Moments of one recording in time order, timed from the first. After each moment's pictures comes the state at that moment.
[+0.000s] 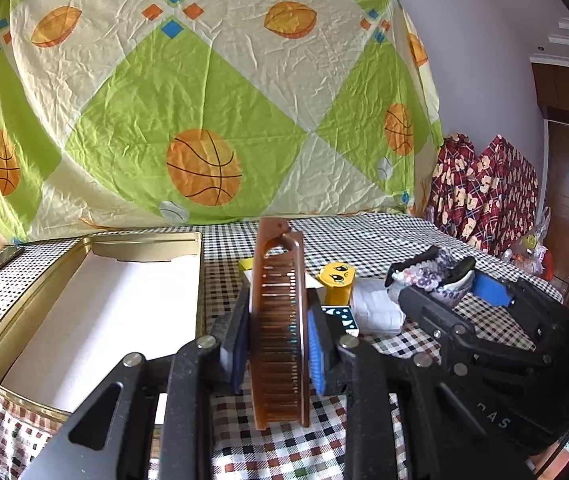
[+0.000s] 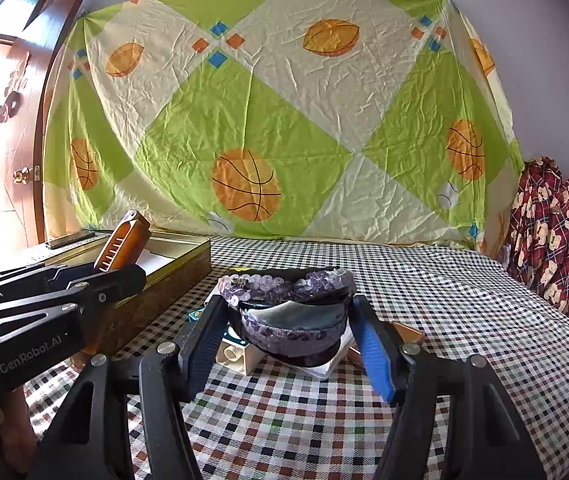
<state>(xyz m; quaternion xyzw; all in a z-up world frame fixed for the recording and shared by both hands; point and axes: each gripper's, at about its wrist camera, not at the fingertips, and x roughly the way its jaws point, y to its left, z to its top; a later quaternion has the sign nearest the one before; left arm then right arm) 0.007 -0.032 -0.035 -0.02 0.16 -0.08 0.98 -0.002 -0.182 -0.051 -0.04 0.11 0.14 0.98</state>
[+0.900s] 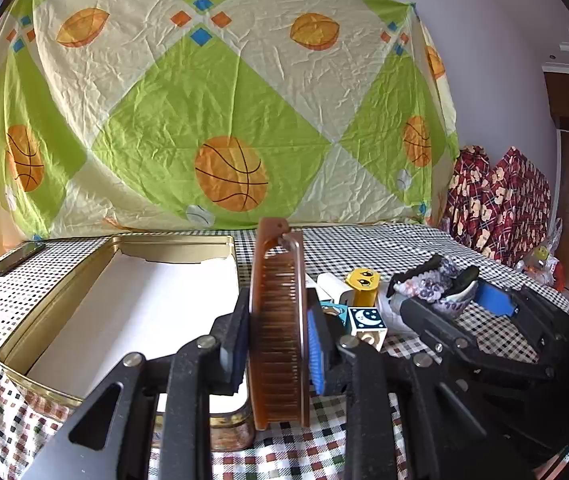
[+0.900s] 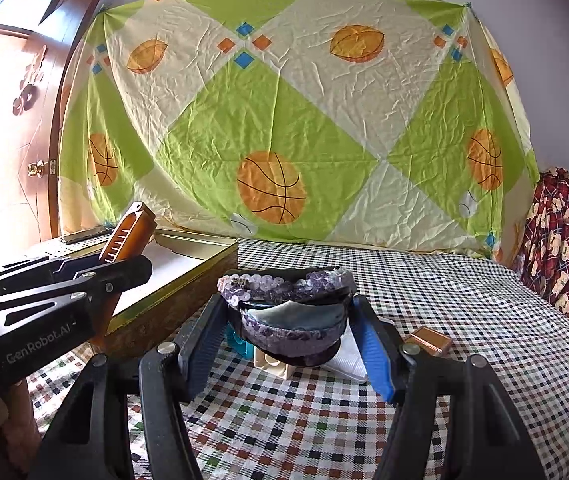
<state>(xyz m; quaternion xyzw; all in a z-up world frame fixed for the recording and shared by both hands) -0.005 -0.007 -0.034 -0.03 0.15 -0.05 0.99 -0.008 -0.156 -0.052 -0.06 0.11 0.16 0.98</state>
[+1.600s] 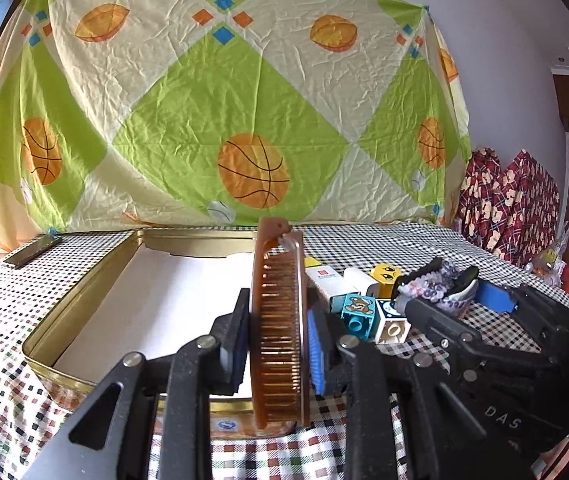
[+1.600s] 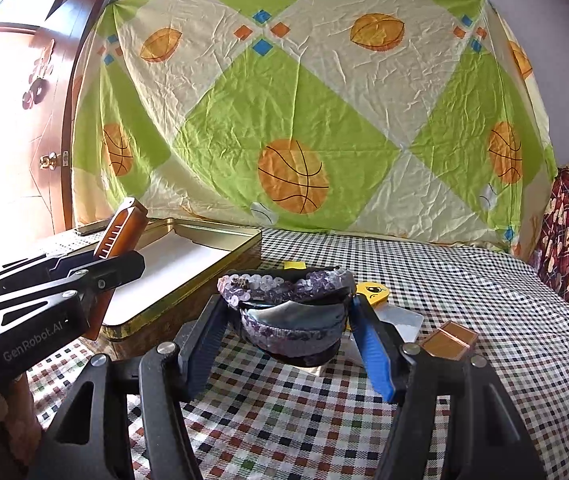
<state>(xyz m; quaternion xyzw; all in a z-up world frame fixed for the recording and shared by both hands) -0.013 0.018 -0.038 -0.03 0.15 -0.03 0.99 -0.004 -0.137 -0.052 -0.06 0.14 0.20 0.97</state>
